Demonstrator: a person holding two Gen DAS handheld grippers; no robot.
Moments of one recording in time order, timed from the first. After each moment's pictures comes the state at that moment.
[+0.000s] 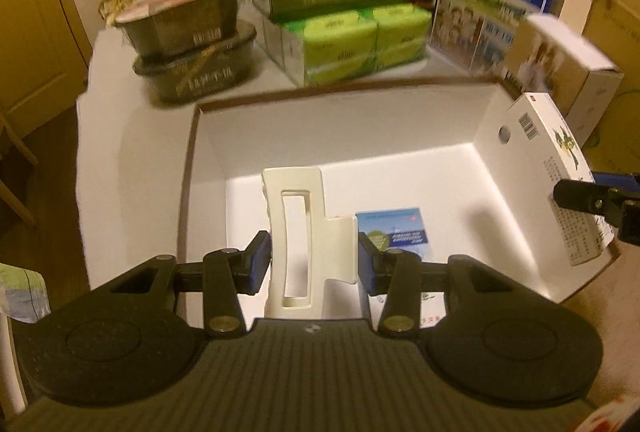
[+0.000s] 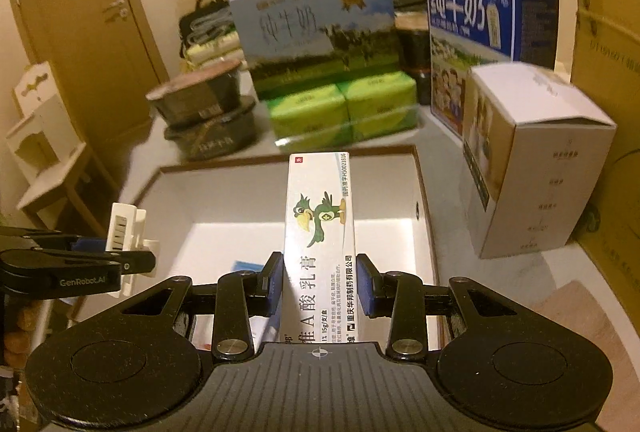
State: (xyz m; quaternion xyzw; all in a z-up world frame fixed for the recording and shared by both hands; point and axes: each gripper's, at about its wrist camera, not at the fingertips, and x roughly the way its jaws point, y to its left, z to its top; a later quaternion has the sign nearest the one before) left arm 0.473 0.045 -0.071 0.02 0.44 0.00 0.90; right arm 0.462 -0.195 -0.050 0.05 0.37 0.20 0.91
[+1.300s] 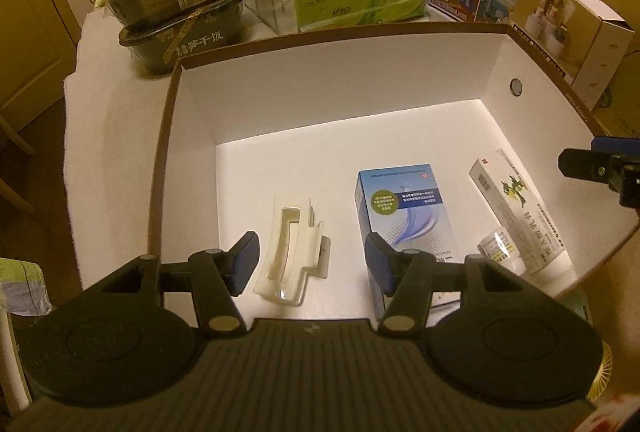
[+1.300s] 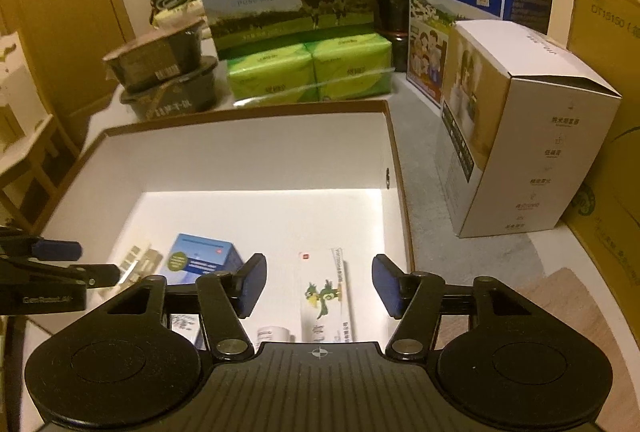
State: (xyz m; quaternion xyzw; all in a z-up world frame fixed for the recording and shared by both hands) left arm 0.473 0.042 -0.098 0.04 0.47 0.00 0.88; right arm 0.477 -0.201 -0.081 0.03 0.40 0.17 0.90
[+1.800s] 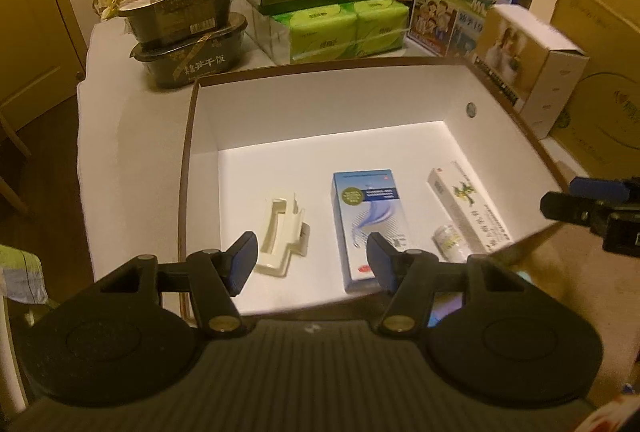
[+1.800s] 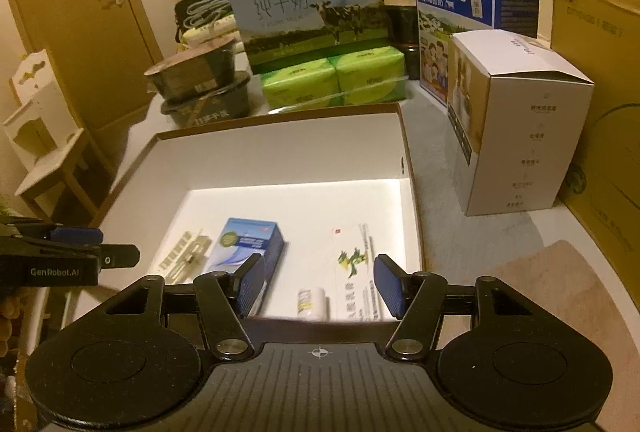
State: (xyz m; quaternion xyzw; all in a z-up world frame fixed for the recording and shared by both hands) left arm 0.413 0.041 -0.051 0.01 0.44 -0.02 0.90; right arm 0.413 -0.212 -0.053 0.06 0.38 0.20 0.90
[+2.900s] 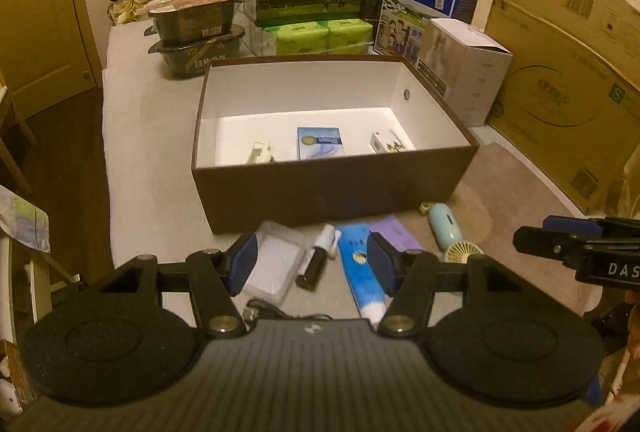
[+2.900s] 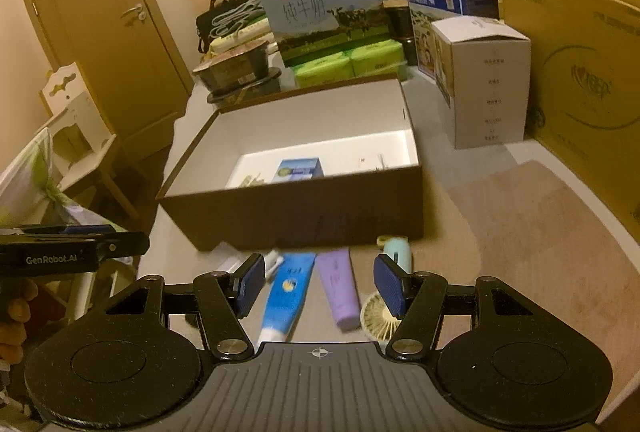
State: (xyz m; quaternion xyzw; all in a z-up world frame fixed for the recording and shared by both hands) left arm 0.248 0.014 -0.016 -0.01 0.40 -0.03 0.92; right arm 0.252 -0.239 -0.028 0.10 0.38 0.21 0.90
